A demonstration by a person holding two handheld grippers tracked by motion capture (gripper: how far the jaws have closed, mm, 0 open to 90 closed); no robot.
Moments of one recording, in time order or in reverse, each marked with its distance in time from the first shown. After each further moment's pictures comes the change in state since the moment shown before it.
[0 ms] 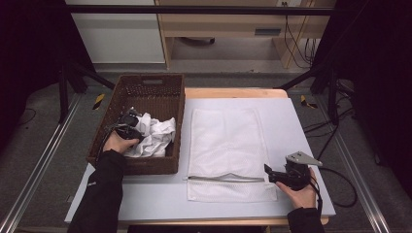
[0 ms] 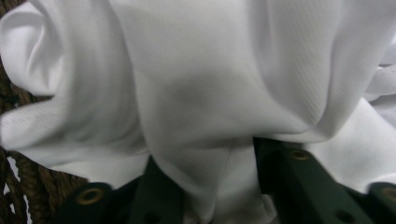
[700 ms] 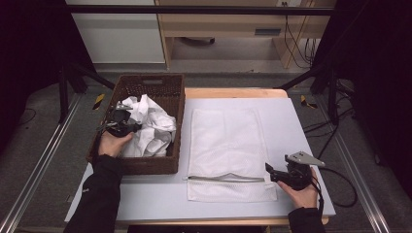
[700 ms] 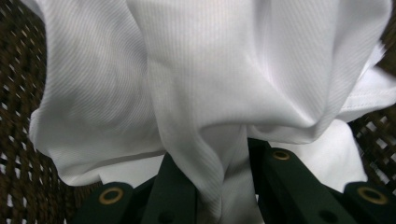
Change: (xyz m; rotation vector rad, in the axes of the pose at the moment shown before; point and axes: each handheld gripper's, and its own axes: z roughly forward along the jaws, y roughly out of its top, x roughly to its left) left arm -0.005 -0.012 -0.049 -0.447 0.000 0.062; right arm -0.002 0.000 -0.003 -0.022 0.022 0.013
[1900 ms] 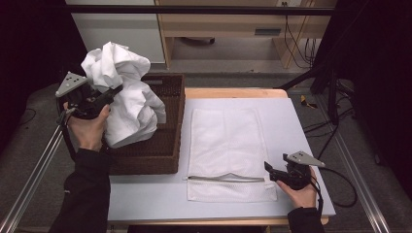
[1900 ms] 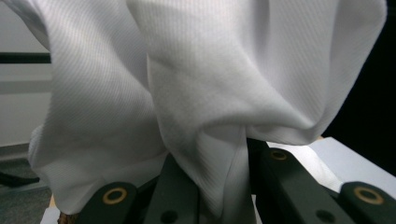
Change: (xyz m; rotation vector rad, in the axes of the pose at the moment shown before) left arm -0.013 0.055 -0.135 -0.590 -0.031 -0.094; right arm 0.003 0.002 0.000 -0.034 0.012 -0.004
